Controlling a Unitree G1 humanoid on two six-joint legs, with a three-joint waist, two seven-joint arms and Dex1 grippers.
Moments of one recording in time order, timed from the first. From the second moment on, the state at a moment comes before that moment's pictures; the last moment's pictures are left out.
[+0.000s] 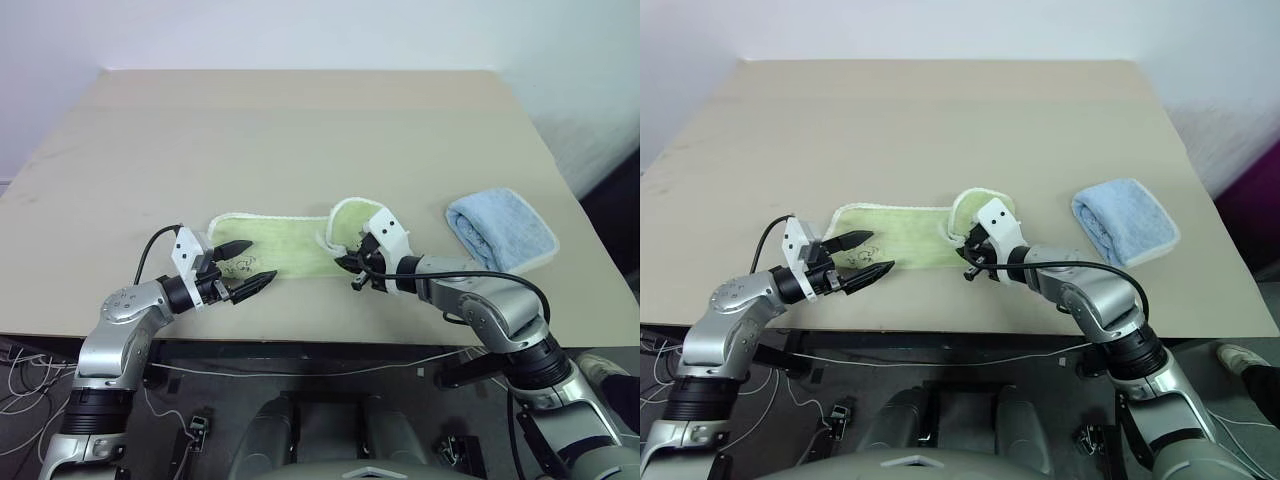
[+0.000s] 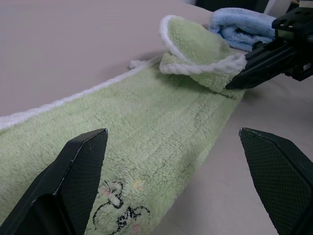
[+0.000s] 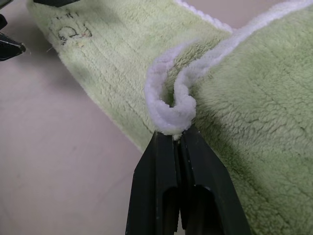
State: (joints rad) left arm -0.17 0.54 0.10 -0.04 -0.47 0.27 -0.95; right arm -0.49 -0.48 0.29 -0.27 0.54 0.90 0.41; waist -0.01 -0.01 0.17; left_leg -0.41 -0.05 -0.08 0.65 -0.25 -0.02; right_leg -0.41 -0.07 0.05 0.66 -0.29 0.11
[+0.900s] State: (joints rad) left arm -0.11 0.51 0.17 -0.12 -0.55 0.33 -0.87; right arm -0.53 -0.46 0.07 -0.11 0.45 0.70 0.57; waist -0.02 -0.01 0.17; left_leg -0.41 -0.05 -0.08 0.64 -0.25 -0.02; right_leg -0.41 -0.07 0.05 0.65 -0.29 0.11
